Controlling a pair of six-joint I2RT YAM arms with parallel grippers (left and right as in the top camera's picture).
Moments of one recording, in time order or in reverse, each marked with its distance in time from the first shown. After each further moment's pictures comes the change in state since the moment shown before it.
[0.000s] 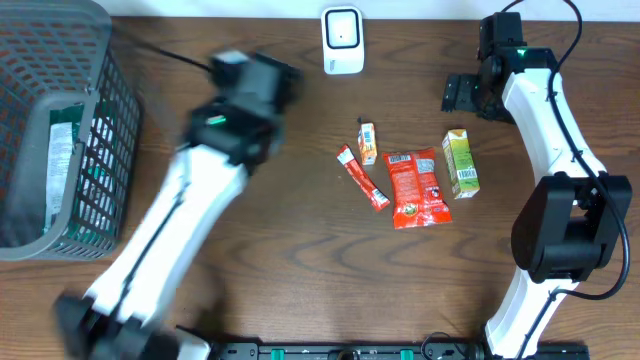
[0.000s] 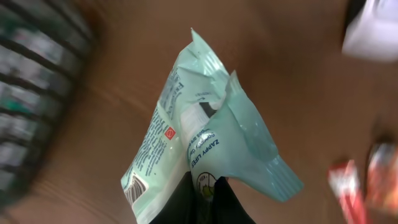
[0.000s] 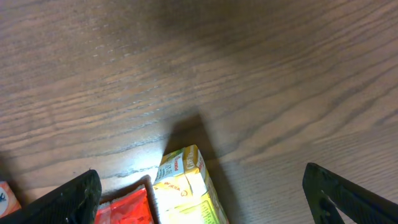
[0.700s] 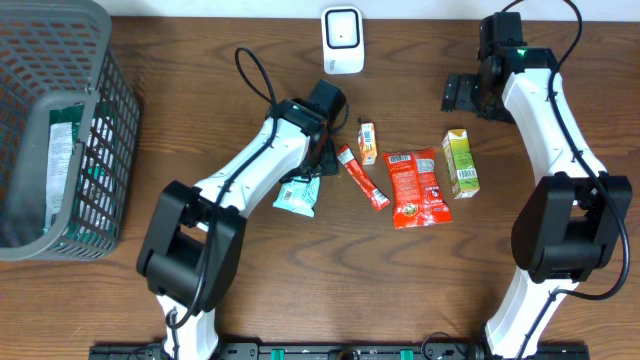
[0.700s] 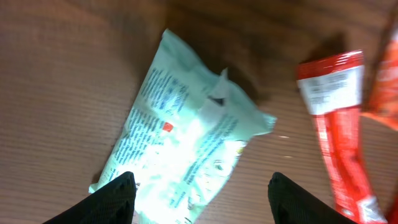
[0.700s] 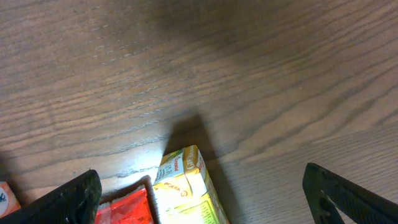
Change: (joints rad) left arm -0.060 0.369 -0.009 0.090 0.417 -0.052; right arm 0.000 0.000 0.000 0.000 0.000 0.000
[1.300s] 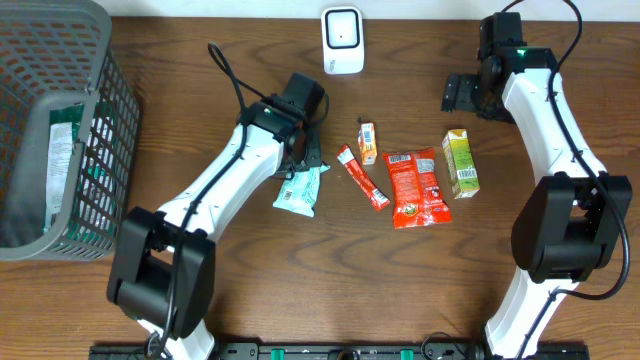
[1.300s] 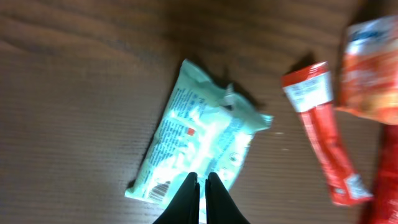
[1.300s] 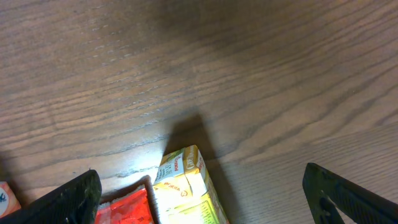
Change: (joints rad) left arm 0.058 -0.139 -0.100 0.076 0.015 0.137; right arm 0.000 0.000 0.000 0.000 0.000 0.000
